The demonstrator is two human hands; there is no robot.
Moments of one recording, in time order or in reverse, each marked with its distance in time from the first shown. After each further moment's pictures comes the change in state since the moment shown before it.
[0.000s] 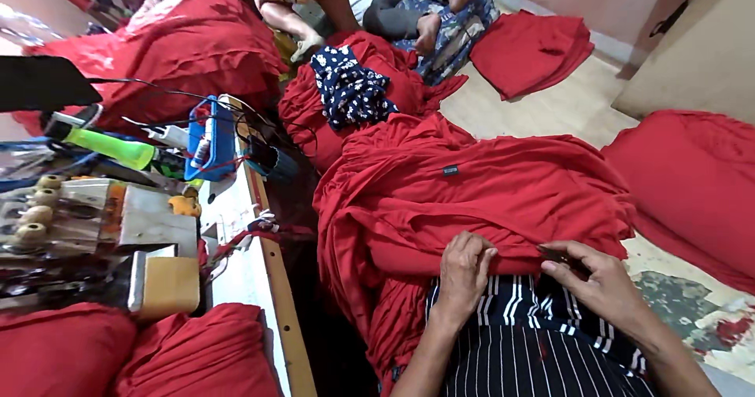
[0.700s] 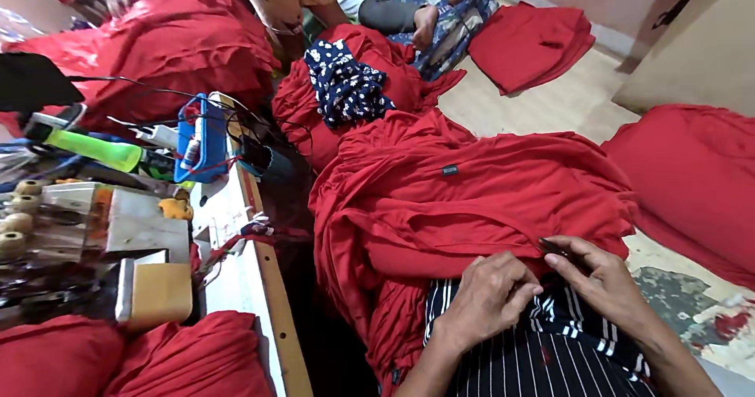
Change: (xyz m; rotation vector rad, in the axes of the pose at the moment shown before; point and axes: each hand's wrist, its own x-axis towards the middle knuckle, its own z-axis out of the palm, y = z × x) left_hand 0.004 0.034 -0.016 -0.268 -0.399 0.109; right_hand 0.004 0.008 0.004 0.092 0.012 0.025
